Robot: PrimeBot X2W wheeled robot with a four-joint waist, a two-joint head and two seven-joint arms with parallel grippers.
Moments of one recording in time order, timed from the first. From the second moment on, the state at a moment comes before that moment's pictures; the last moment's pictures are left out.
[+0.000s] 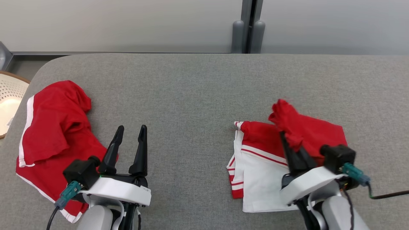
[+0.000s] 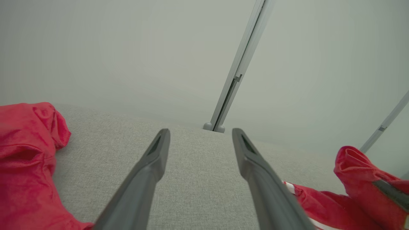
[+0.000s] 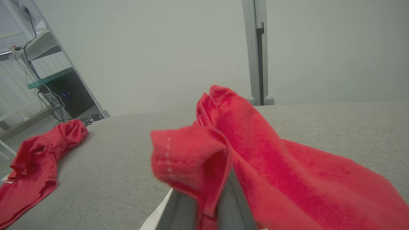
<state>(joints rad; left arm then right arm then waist) -0.18 0.05 -0.16 0.27 -0.45 -0.11 -0.26 -0.24 -0.05 0.24 0.33 0.30 0.13 -0.10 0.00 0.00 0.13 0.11</state>
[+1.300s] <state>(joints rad) -0.19 0.05 -0.16 0.29 -0.47 -0.11 -0.26 -0.40 -0.07 0.61 0.53 0.54 0.13 -0.21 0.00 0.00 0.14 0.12</state>
